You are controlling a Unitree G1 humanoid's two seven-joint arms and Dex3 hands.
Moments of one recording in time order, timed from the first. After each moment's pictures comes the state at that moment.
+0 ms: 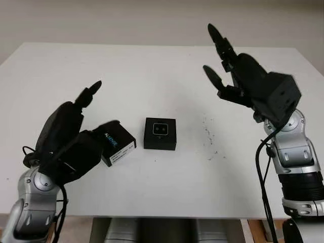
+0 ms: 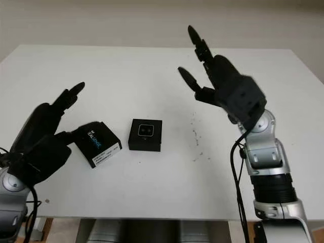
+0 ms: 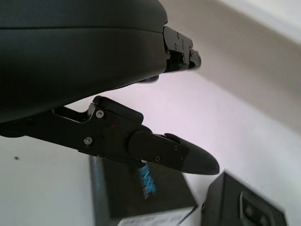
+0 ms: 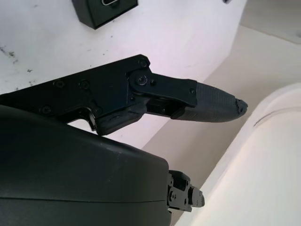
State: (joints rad) left arm -0.05 0.57 0.03 -0.43 0.47 0.35 -0.29; right arm -0.57 -0.43 -0.09 0.06 -0.02 0.17 0.35
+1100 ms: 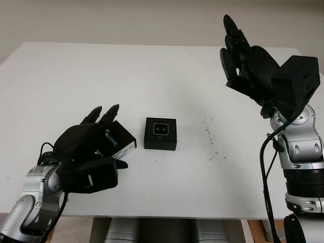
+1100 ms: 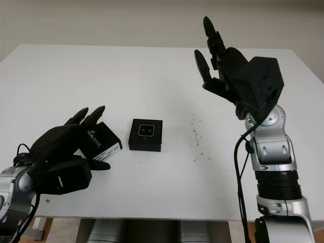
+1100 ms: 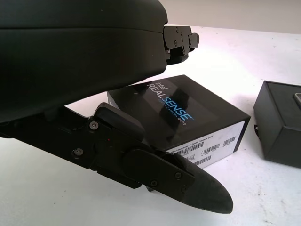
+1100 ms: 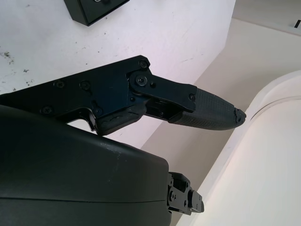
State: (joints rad) left arm -0.08 0.60 -0.15 -0.26 0.76 0.24 -0.31; right arm -0.57 -0.44 -0.09 0.03 0.00 0.22 0.33
